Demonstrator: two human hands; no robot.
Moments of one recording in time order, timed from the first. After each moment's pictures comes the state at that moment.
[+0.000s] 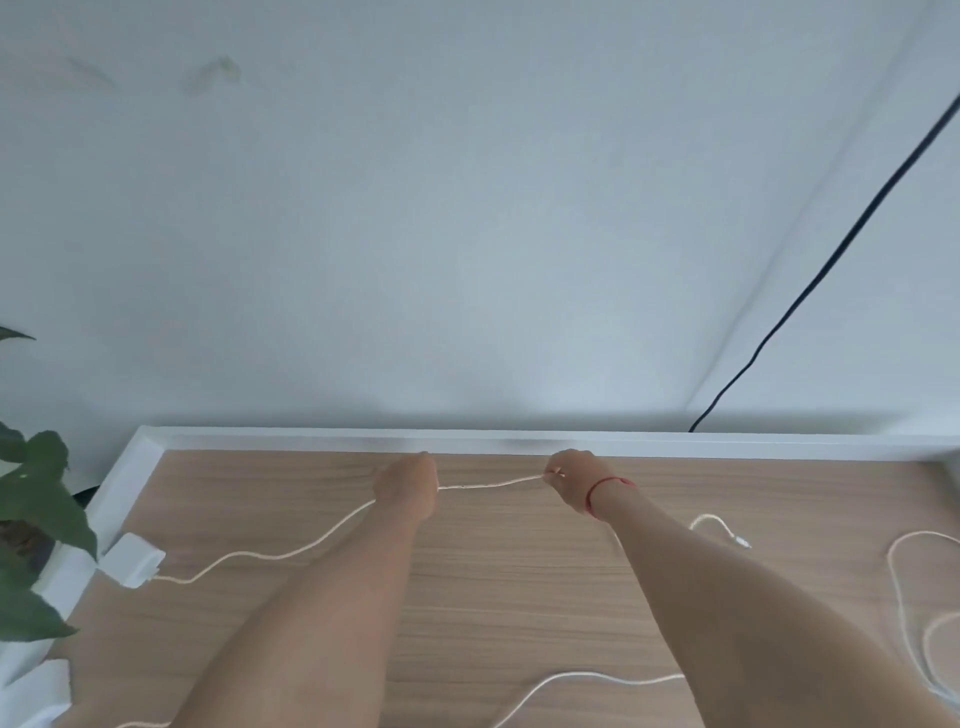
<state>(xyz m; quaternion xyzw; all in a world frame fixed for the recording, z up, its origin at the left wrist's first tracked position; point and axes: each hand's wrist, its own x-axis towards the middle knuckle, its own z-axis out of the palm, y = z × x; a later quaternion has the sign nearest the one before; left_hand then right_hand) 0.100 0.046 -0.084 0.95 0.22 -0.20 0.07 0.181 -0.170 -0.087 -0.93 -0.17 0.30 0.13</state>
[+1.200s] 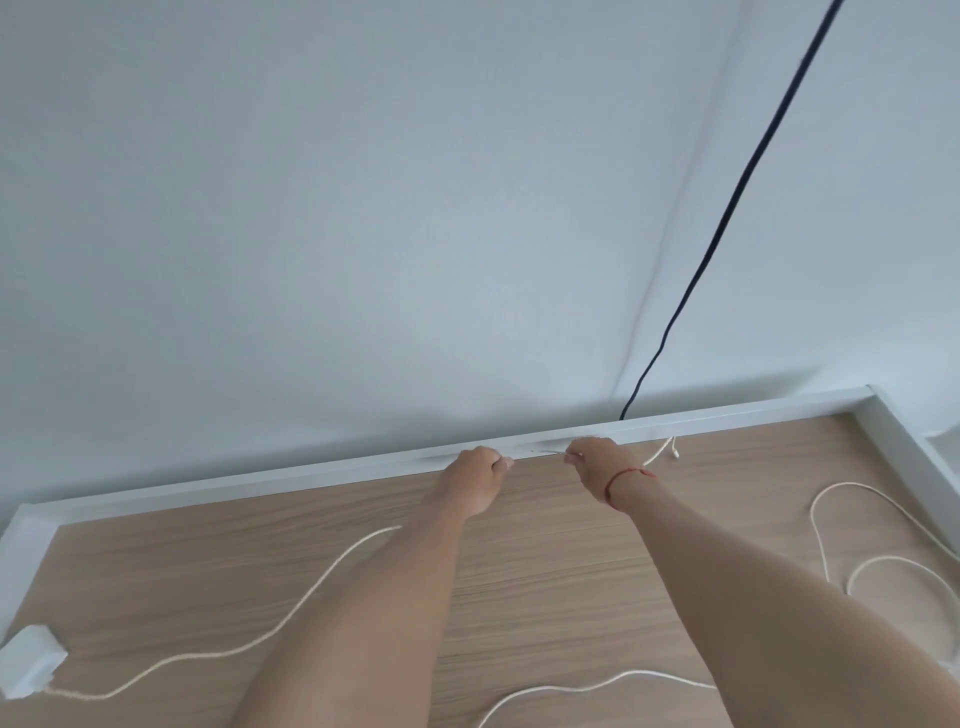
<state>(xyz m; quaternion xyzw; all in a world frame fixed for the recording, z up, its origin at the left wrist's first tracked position) 0.174 -0.079 -0.089 0.93 0.08 -0.22 0.29 0.221 -0.269 -0.099 -0.96 -0.07 0.24 0.13</state>
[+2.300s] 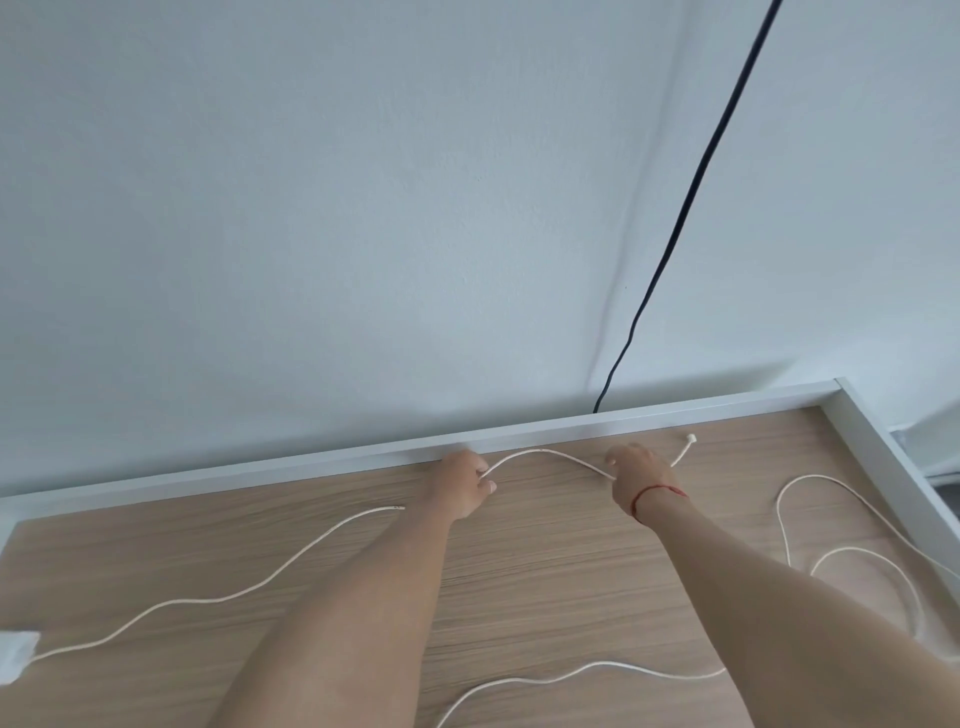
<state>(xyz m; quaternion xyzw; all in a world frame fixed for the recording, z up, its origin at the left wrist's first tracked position) 0.174 -0.097 -0.111 0.94 0.08 -0.25 0.24 0.204 -0.338 -0.103 -0.97 0.01 0.21 0.09</state>
